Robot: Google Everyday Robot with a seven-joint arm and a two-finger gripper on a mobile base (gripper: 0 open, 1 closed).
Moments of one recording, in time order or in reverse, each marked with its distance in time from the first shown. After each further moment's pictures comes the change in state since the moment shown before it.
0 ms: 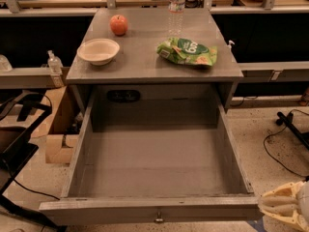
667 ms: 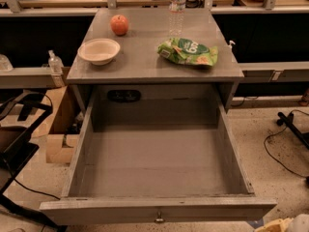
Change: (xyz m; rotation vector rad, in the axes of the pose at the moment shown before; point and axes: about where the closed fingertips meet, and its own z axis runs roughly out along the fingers) arm 0.048 0.055 0.056 -0.100 -0.007 0.019
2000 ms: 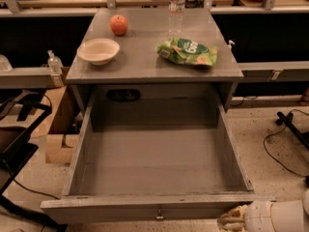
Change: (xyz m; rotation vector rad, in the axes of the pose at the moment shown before) arm 0.000 -0.030 0.111 -0.050 -0.123 -0.128
